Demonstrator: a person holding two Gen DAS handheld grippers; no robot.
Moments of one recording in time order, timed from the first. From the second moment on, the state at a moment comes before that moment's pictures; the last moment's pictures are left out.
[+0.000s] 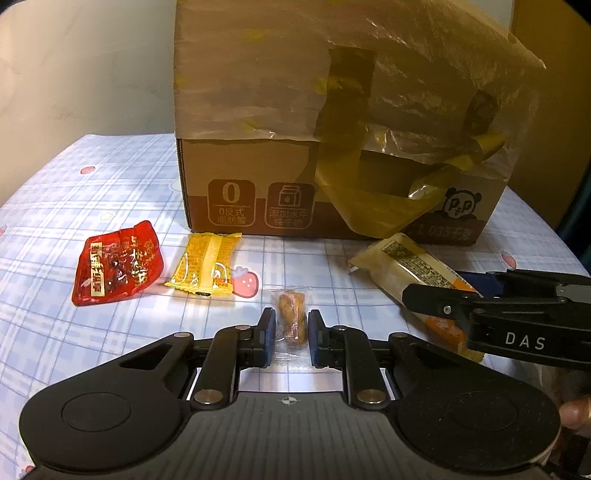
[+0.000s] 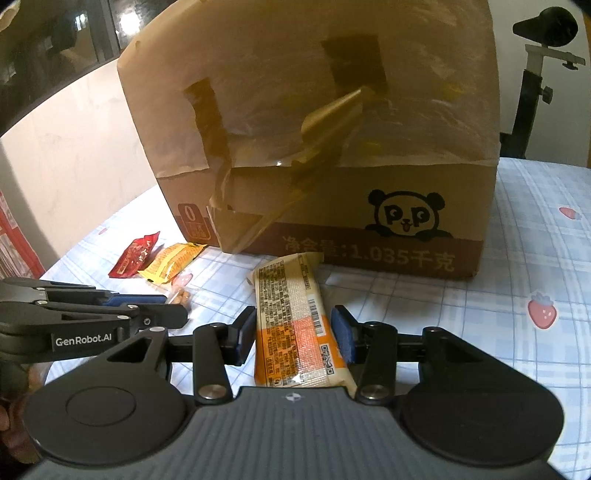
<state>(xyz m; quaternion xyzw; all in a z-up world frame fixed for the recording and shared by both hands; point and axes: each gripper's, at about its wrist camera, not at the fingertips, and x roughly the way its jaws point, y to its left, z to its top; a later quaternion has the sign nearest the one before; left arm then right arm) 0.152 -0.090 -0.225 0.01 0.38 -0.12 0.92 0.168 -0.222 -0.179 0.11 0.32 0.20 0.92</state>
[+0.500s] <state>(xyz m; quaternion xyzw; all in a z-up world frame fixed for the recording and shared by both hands) 0.133 -0.070 -0.199 -0.04 0.35 -0.15 0.93 0.153 -0.214 -0.168 0.09 0.32 0.23 0.92</state>
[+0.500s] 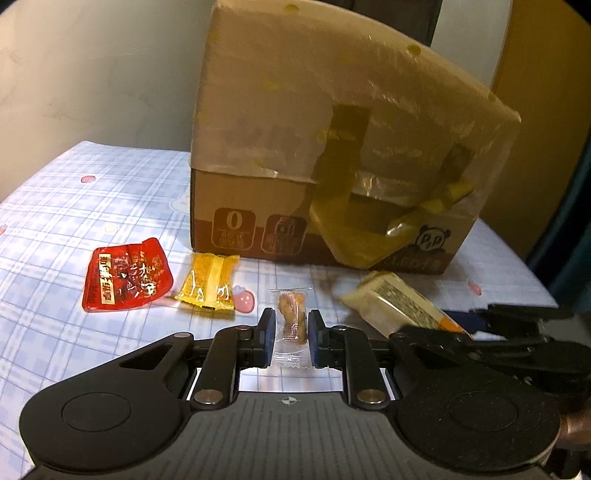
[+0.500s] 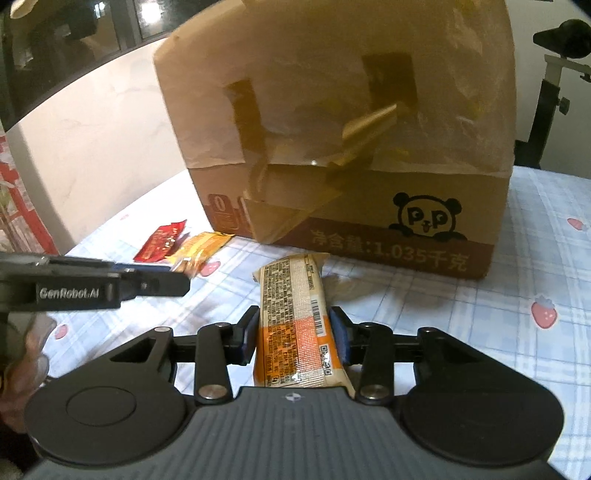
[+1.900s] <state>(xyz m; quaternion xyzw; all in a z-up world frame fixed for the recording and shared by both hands) 0.281 -0.097 -0.012 0.03 0.19 -0.16 0.97 0.295 -0.228 -0.013 0.09 0.21 0.17 0.96</state>
